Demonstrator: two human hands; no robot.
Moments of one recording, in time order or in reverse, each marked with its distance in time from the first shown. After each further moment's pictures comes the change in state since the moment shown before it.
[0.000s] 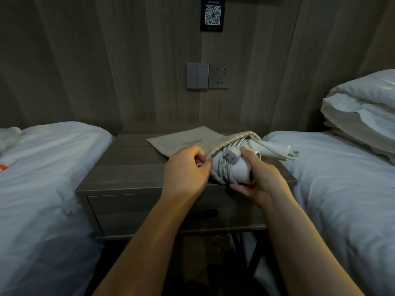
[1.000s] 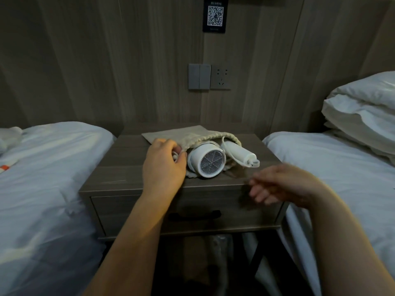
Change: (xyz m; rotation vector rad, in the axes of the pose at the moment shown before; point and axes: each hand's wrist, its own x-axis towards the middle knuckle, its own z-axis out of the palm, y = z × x) left_hand 0.017 -0.037 -0.019 0.148 0.123 -0.047; right_hand -0.010 -0.027 -0.043 -0.687 -0.356 -0.076
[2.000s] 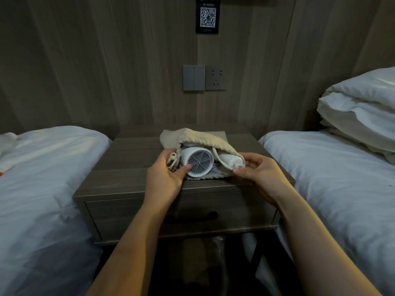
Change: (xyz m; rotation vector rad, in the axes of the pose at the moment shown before) left_hand -0.010 -0.013 0.023 -0.396 -0.086 -0.132; right_hand 0.036 0.018 0.015 0.214 0.107 -0.400
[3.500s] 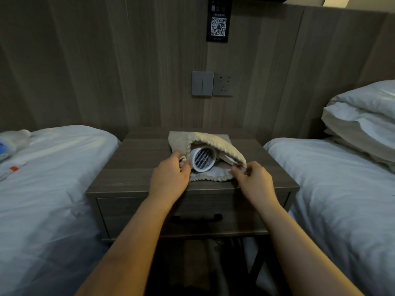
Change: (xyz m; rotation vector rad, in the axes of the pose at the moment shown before) left_hand 0.009 0.003 -0.010 0.377 -0.076 0.060; right_hand 0.005 0.016 0.034 -0.641 0.343 -0.056
